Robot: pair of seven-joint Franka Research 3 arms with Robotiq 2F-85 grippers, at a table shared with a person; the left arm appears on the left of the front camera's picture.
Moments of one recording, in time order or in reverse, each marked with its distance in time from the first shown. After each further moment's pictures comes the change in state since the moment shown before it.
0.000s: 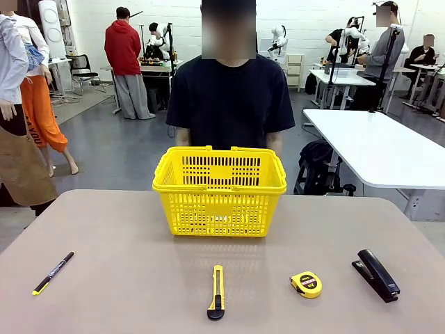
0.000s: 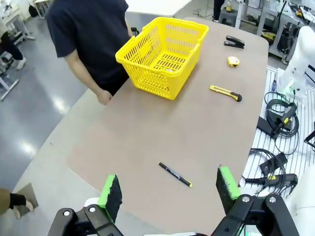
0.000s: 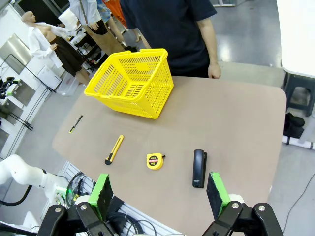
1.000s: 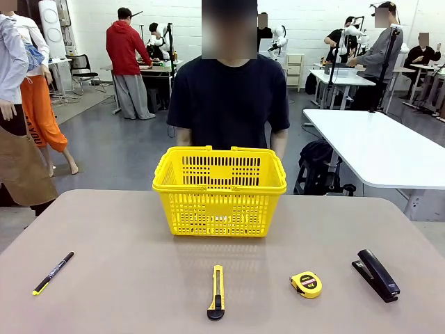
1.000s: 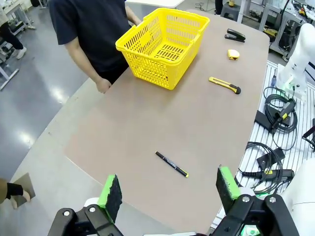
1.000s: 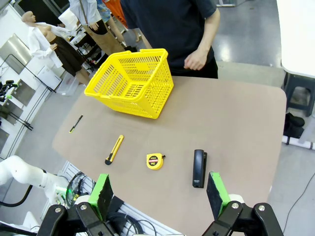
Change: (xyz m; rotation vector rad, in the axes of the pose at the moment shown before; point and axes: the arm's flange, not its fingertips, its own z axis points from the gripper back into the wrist) left arm -0.009 -0.005 0.007 0.008 0.031 0.025; right arm 0.000 0.000 0.000 0.000 0.000 0.000
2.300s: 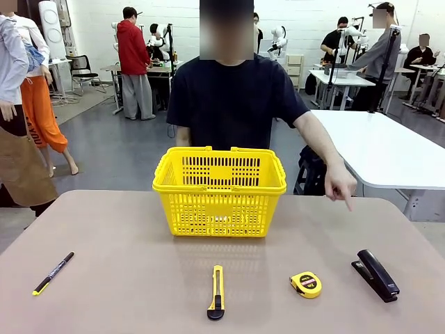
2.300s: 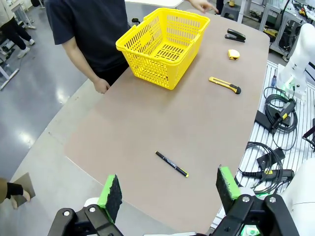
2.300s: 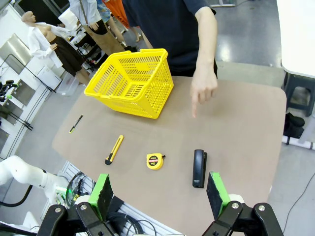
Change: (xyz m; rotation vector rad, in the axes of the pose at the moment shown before) left arm 0.000 0.000 0.000 0.001 0.000 0.001; right arm 0.000 0.000 0.000 0.000 0.000 0.000
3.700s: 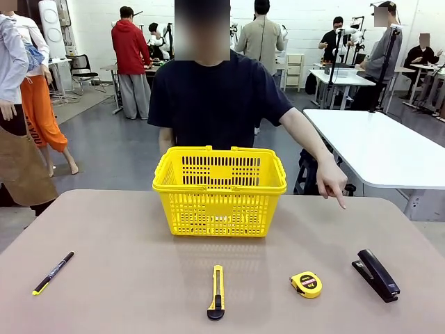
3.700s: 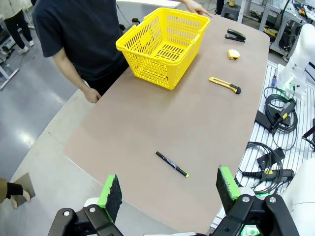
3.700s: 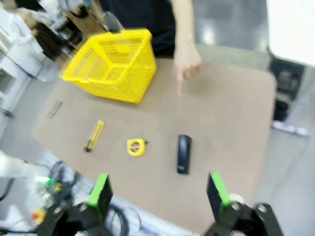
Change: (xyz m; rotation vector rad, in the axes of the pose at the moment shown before) left arm 0.000 0.000 0.000 0.000 0.001 0.000; right arm -0.002 0.005 -0.038 -0.143 0.131 0.022
